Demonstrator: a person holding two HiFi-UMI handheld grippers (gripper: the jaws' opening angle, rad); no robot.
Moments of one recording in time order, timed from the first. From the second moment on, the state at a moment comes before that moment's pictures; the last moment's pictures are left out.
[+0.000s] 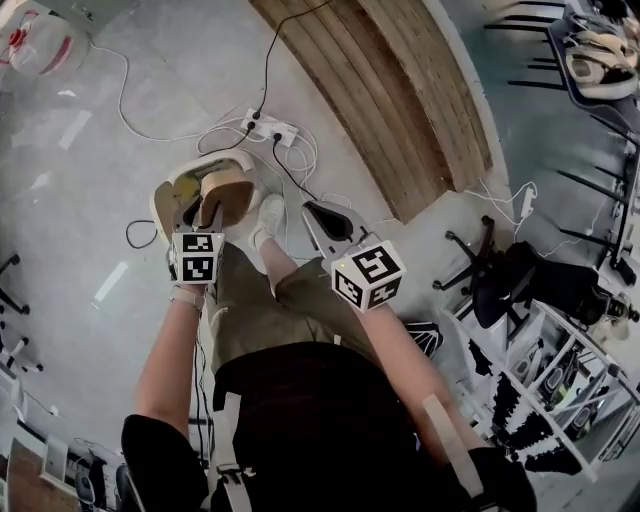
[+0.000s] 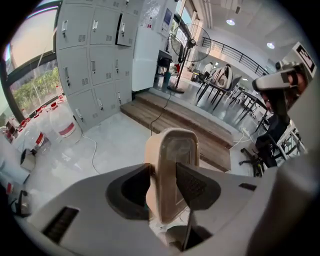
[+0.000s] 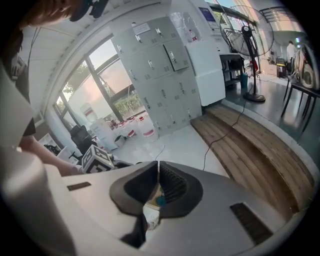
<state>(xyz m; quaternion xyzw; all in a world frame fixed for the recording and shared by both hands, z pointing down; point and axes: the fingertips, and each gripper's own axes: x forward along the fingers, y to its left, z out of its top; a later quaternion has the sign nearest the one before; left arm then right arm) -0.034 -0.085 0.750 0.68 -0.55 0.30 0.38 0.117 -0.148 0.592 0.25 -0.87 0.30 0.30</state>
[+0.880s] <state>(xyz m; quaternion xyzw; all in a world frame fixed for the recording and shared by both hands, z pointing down) -0.038 -0.086 0.905 0.62 -0.51 0.41 0.43 0.196 -0.131 0.650 0.32 -0.82 0.35 0.33</state>
